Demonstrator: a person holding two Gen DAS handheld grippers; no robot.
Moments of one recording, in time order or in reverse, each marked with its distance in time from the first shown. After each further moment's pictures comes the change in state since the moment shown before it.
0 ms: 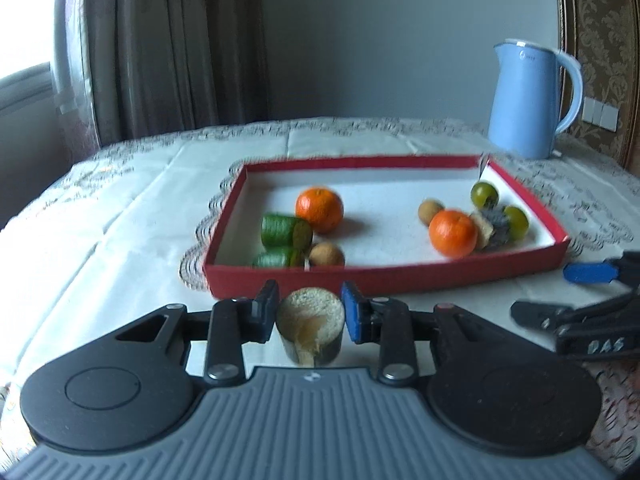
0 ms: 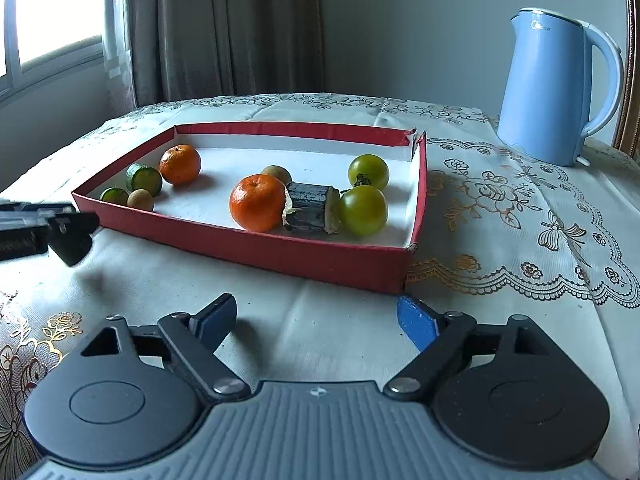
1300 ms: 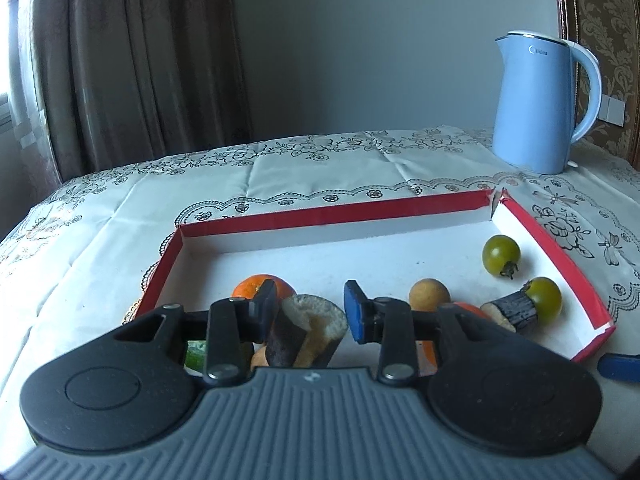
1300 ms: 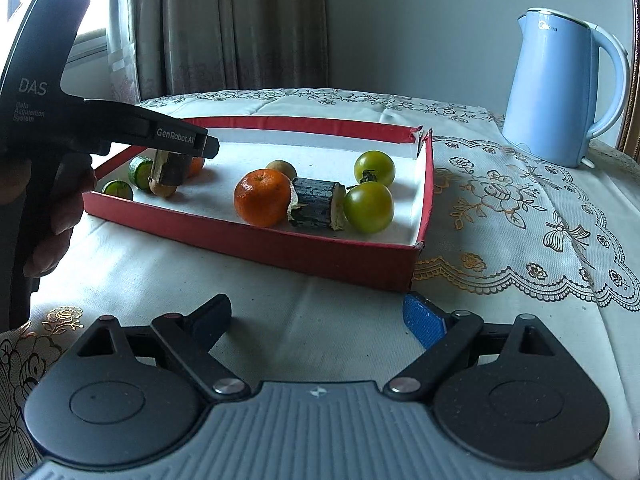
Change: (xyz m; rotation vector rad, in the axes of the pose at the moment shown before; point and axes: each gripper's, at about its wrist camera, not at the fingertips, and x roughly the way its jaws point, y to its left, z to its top) left arm 0.094 -0.039 0.058 0.053 -0.005 -0.007; right arm 0.001 0.004 -0.002 -0.014 0.010 0.003
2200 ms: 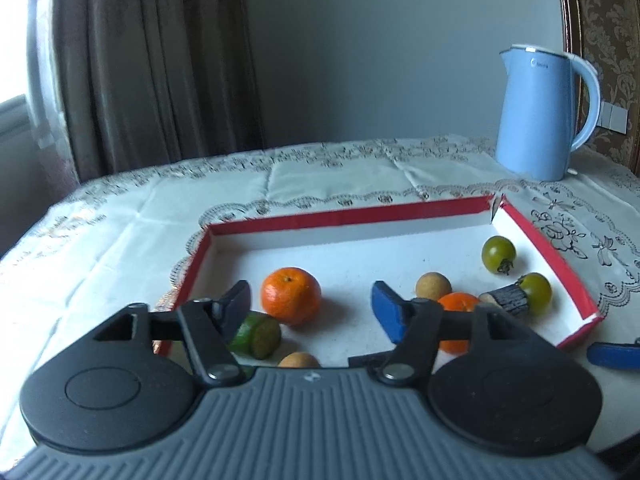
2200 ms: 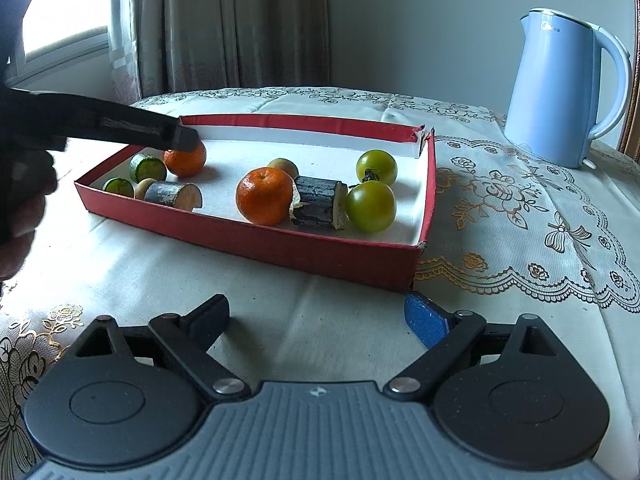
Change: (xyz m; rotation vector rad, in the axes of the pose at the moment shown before) left arm -0.038 0.011 -0.005 -0.012 -0.033 0.028; right arm 0.000 0.002 0.000 -0.004 0.003 0.000
